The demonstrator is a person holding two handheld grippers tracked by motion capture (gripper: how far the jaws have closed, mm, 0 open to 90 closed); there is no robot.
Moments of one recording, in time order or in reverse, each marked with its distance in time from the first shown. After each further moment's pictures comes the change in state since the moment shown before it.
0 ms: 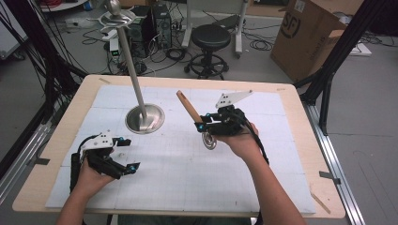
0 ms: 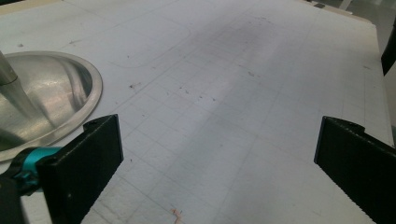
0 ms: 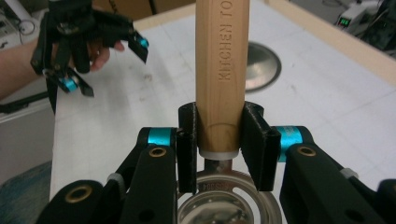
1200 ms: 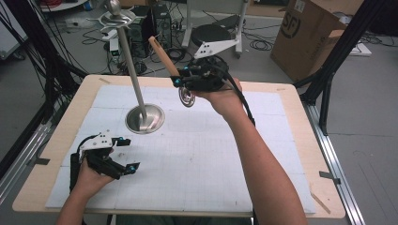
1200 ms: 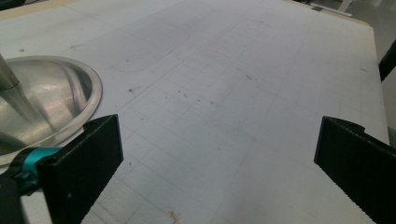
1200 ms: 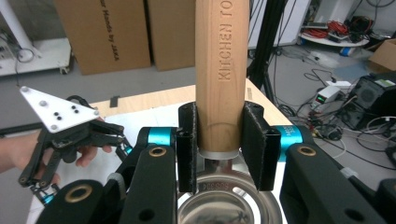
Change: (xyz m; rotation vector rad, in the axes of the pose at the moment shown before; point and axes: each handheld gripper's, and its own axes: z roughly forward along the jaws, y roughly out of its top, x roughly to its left) left arm -0.002 0.002 -0.002 -0.011 -0.001 0.006; right arm -0.003 0.127 0.007 -0.142 -0.025 -0.151
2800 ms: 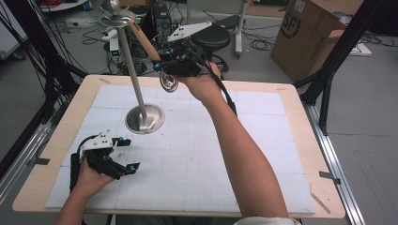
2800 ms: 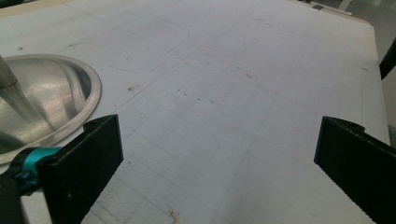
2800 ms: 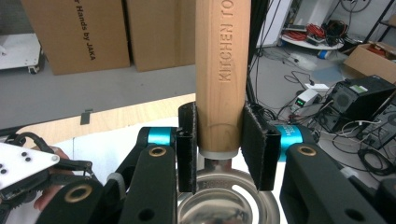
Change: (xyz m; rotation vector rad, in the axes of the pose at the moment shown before) left arm 0.000 0.000 0.001 0.007 0.000 0.001; right arm -0.005 0.039 0.045 0.013 -0.078 -0.021
